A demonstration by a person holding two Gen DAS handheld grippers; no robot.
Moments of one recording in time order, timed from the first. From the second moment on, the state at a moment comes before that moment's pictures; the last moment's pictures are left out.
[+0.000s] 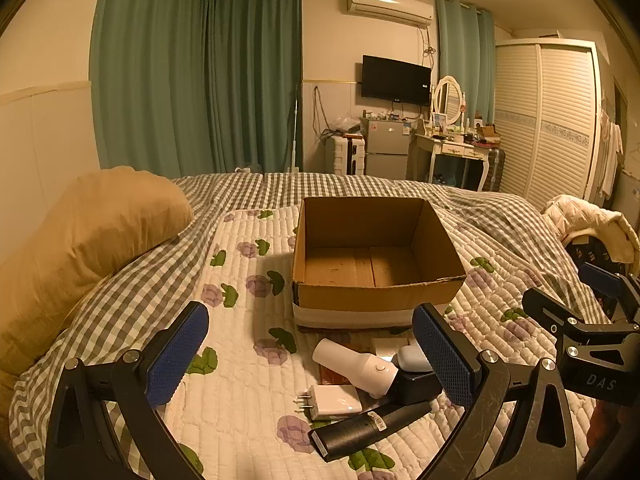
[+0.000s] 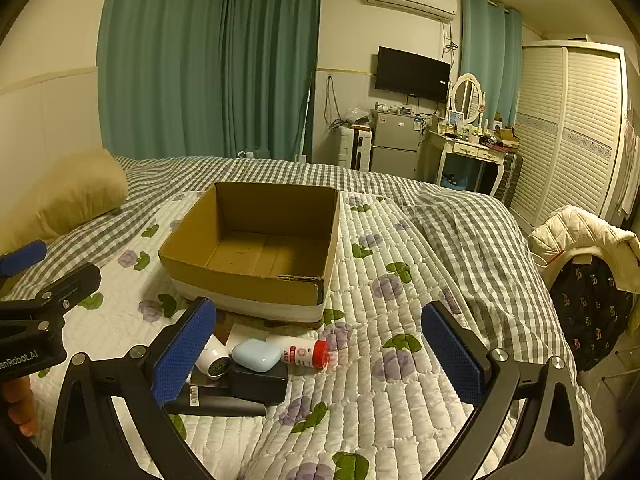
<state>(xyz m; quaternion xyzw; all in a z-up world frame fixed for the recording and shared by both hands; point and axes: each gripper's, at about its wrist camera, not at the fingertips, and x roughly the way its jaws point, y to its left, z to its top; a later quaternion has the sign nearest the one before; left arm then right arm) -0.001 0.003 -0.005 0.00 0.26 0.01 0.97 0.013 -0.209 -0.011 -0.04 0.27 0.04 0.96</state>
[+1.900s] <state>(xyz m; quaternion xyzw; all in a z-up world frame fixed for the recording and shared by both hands) 0.000 0.008 -0.009 0.00 0.27 0.01 0.96 0.011 -0.199 -0.013 -0.05 0.28 0.06 0.96</state>
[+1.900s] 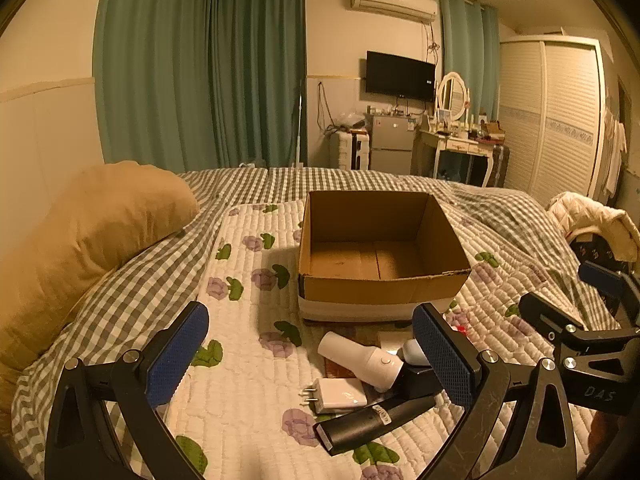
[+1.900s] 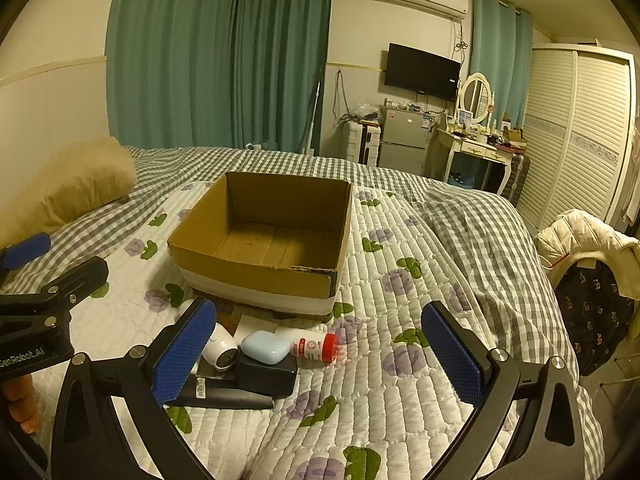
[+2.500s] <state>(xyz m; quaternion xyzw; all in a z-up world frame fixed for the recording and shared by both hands) 0.057 0.018 -0.038 0.04 0.35 0.06 0.93 0.079 -0.183 -0.020 -0.07 0.37 0.10 0.92</state>
